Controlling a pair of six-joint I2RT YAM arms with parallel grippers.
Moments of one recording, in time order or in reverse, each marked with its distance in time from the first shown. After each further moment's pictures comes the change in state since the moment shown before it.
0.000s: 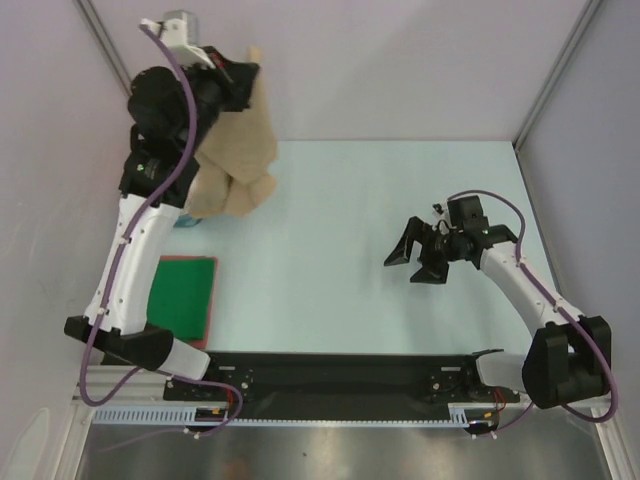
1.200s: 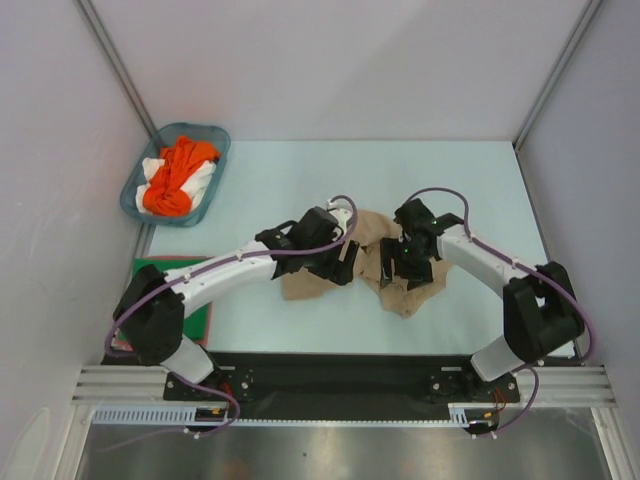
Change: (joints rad) left arm -0.534 0.068 -0.843 -0.143 0.013 -0.006; right arm 0.257 0.247 0.117 -0.094 0.397 -0.142
